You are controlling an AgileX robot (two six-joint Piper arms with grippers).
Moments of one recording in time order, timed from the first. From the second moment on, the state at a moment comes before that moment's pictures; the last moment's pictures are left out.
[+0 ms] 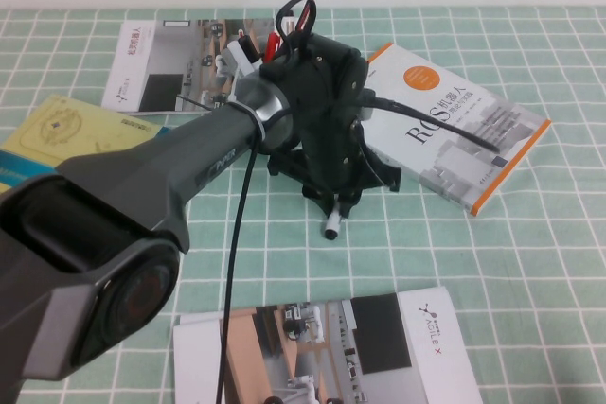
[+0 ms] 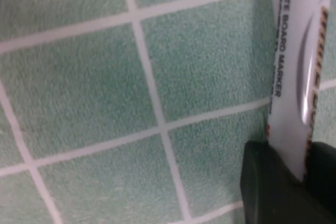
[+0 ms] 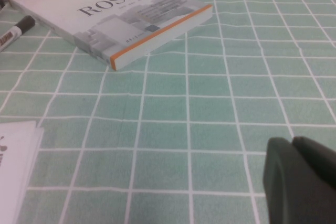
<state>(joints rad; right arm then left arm) 0.05 -0.01 0.03 0.02 0.35 -0.01 -0.70 2.38 -2.13 0.00 1.18 -0.37</state>
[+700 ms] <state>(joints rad) 0.05 -0.01 0.03 0.02 0.35 -0.01 -0.81 1.88 -1.71 0.11 0.58 -0.10</state>
